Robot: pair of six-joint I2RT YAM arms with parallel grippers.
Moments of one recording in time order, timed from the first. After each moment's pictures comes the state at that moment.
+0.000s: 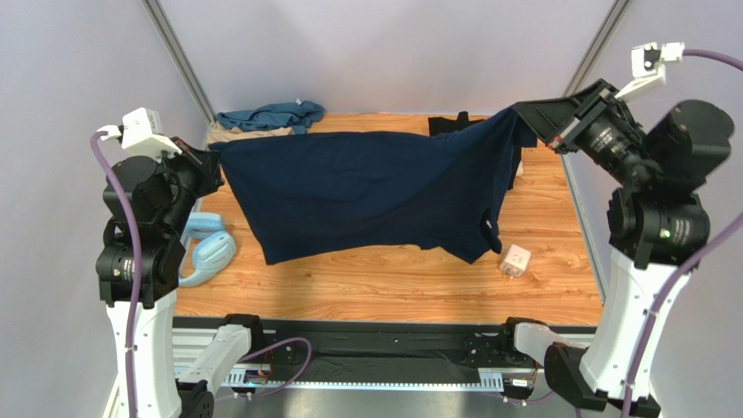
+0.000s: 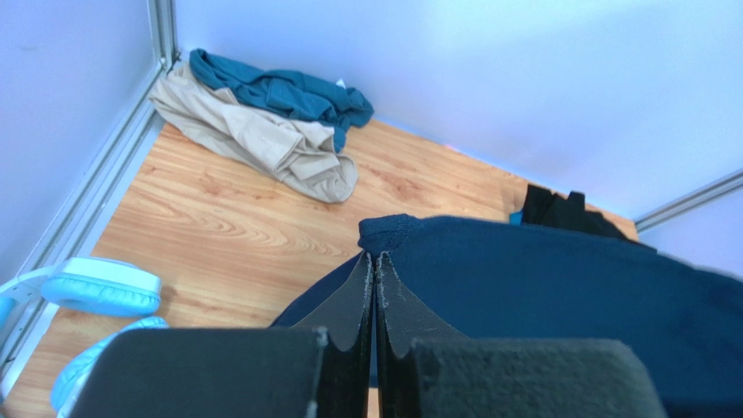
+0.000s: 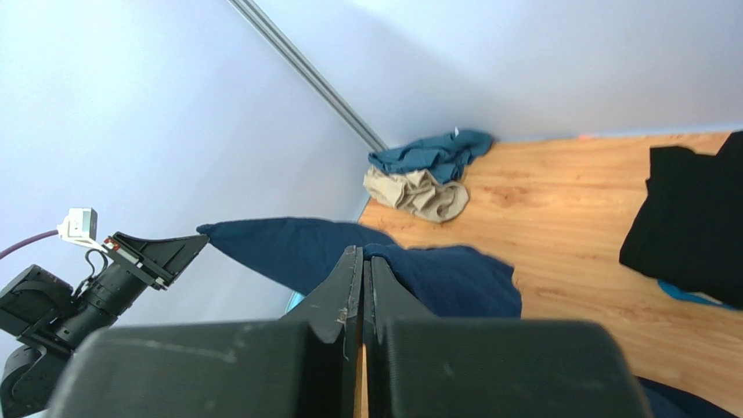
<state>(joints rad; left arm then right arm) -0.04 0.88 1.55 -0.83 -0.07 -0.42 -0.13 1.16 1.97 -0.77 -0.70 0.68</state>
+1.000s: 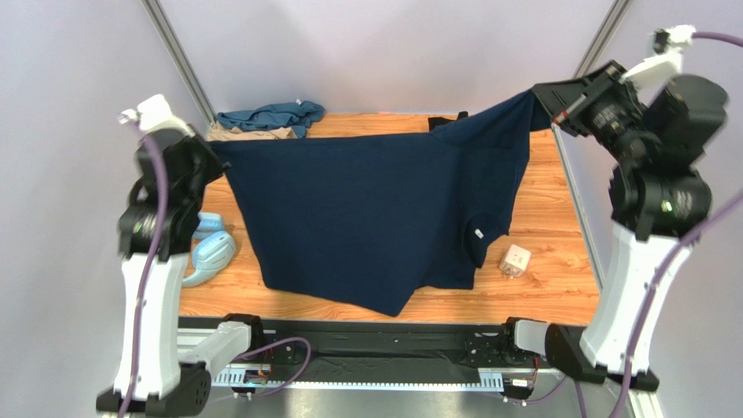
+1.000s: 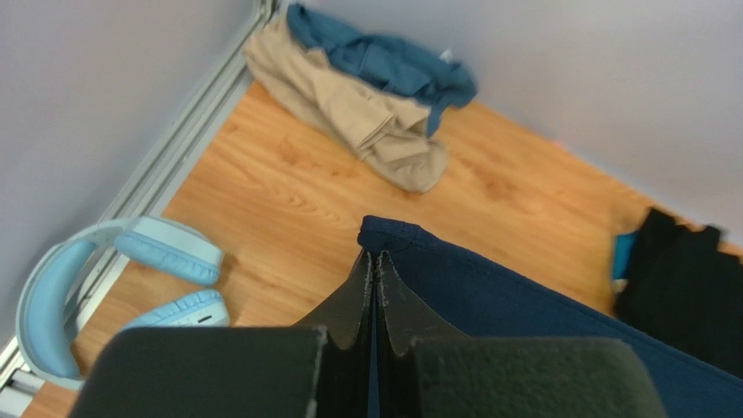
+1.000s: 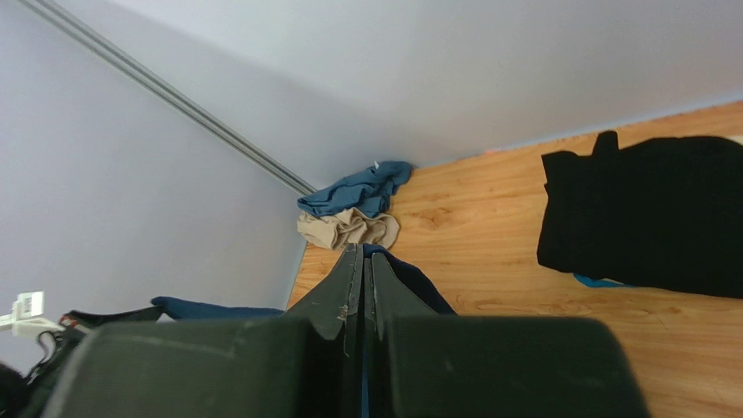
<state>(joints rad) -0.08 0.99 1.56 -0.85 -0.30 -0.43 -0.14 1.25 2.11 -0.88 -0.46 0.64</state>
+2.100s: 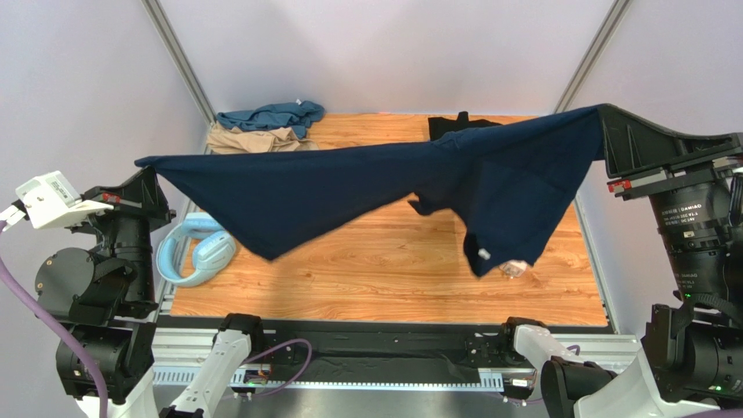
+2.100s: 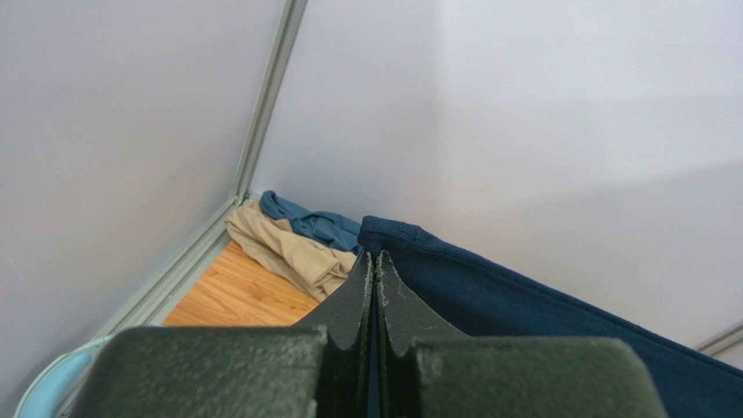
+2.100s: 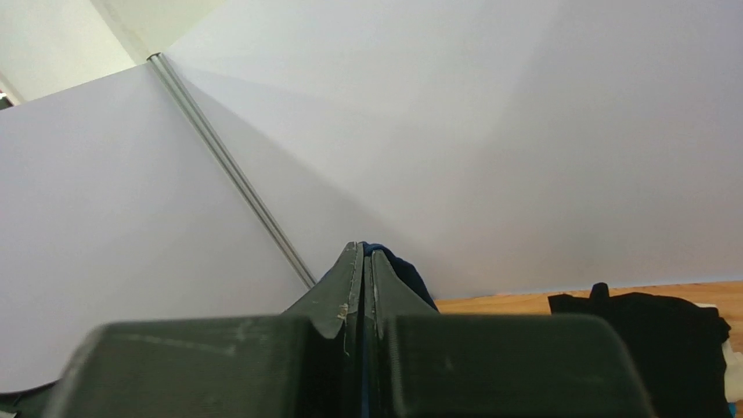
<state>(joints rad) -0.10 0.65 1.61 -0.75 -0.37 -0.38 -0.16 1.07 2.38 -0.90 -0.35 0.66</state>
